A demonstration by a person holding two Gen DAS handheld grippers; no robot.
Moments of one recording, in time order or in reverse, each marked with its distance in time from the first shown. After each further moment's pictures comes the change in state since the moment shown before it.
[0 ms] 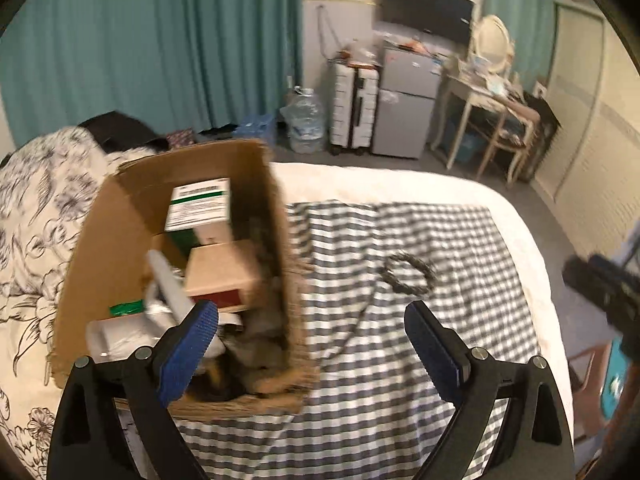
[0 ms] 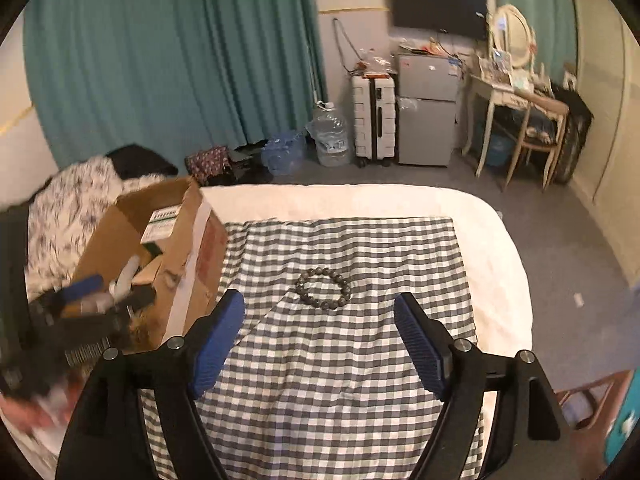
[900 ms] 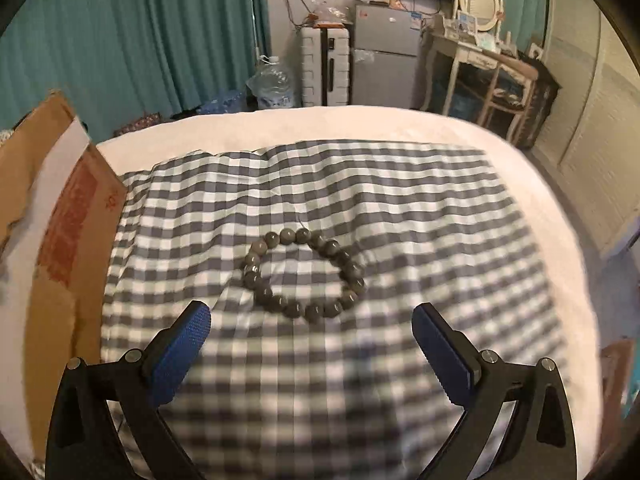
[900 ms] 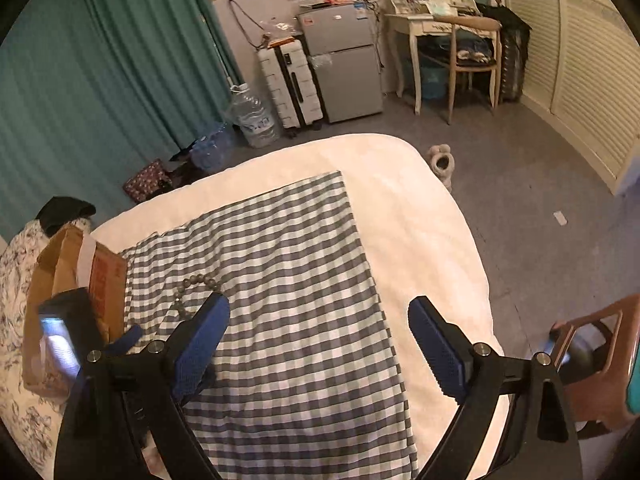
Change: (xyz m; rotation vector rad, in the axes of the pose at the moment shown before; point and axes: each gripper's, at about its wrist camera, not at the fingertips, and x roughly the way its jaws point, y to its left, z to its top) left arm 0.176 -0.142 -0.016 0.040 0.064 0.061; right arm 0.057 -0.162 -0.008 0.284 0.105 -0.113
